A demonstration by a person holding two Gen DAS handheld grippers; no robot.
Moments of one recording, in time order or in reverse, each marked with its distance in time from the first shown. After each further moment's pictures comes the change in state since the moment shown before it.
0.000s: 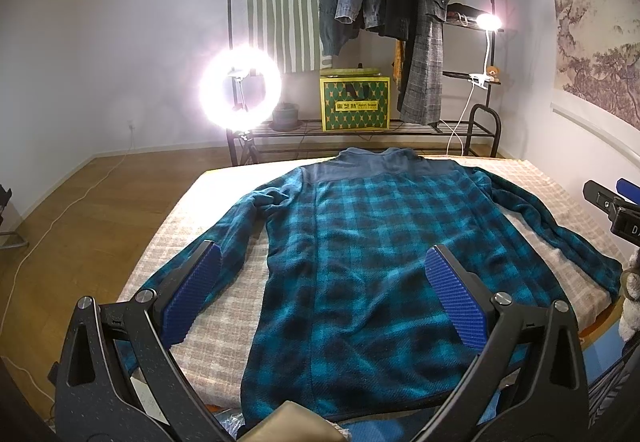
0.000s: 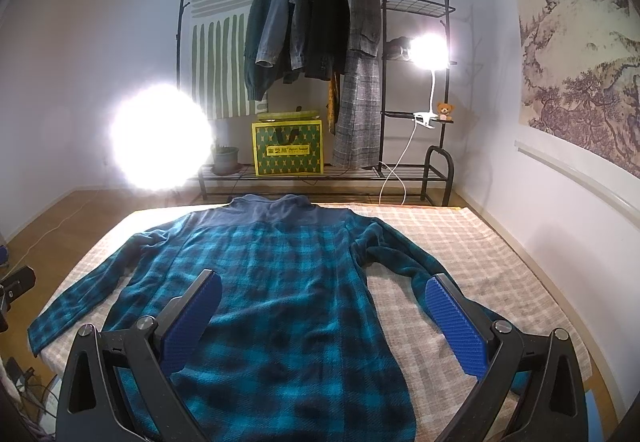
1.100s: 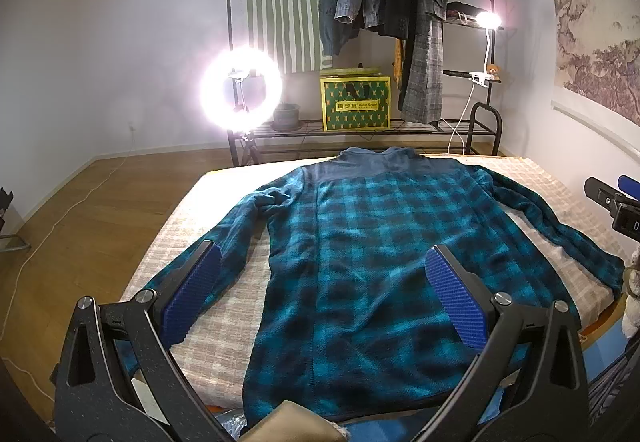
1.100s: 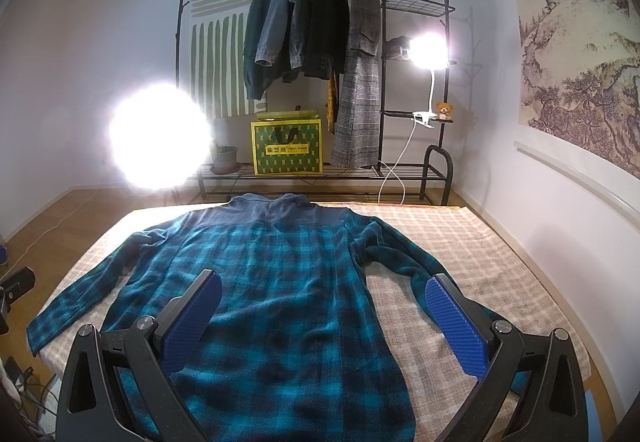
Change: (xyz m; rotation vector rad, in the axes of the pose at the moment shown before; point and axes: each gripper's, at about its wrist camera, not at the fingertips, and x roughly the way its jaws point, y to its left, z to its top) left arm 0.003 0.001 -0.002 0.004 0.004 0.003; right arm -0.001 0.000 0.000 -0.004 -0.001 -0.001
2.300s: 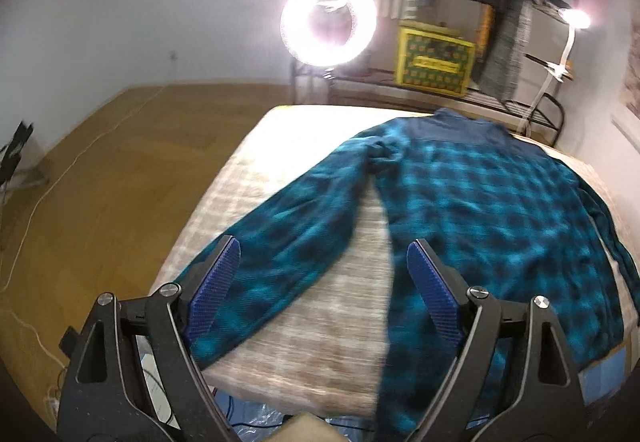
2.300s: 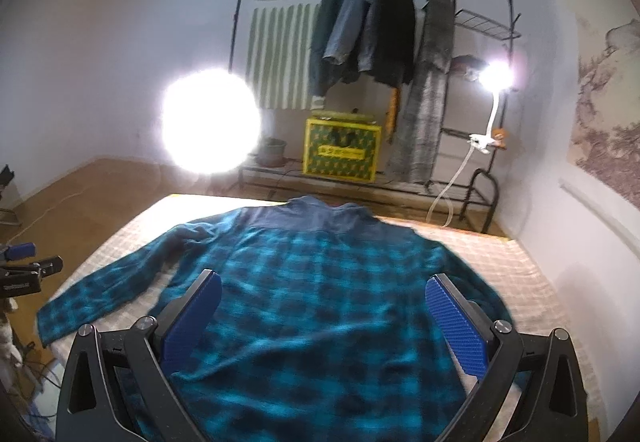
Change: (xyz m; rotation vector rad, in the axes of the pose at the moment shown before) left arm 0.076 0.170 -0.019 -0.167 0.219 0.135; right arm 0.036 0.120 0.023 -0.156 0.013 0.110
